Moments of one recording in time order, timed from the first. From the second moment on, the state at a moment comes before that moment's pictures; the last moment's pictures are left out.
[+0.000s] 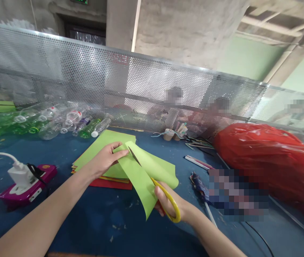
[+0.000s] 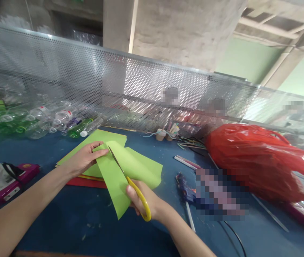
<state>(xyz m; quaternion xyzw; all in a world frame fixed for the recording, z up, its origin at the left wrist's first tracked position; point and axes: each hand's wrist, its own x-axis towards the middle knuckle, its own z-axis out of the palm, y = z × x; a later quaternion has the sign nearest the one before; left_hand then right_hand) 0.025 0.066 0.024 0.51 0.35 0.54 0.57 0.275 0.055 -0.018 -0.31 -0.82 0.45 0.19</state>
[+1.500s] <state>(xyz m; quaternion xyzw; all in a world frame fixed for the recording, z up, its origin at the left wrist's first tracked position) 0.025 0.062 0.029 0.54 0.37 0.50 0.57 0.268 0.043 0.029 -0.31 -0.83 0.43 0.15</state>
